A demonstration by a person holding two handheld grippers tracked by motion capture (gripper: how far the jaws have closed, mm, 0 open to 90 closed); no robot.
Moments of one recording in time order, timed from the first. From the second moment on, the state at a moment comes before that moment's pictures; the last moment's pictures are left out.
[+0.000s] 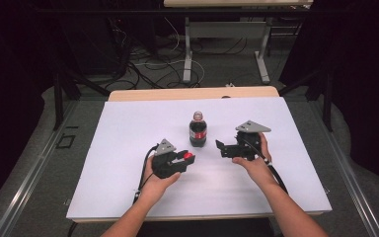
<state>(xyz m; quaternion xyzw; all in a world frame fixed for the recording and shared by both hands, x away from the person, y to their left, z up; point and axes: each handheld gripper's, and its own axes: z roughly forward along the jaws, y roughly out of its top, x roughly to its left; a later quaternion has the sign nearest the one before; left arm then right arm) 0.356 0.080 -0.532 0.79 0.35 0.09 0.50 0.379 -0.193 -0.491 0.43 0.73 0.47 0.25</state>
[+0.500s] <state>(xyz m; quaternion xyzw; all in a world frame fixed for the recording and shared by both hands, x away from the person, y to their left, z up) 0.360 0.055 -0.565 0.83 0.34 0.06 0.45 0.338 -0.244 -0.497 0.46 0.70 0.48 0.26</state>
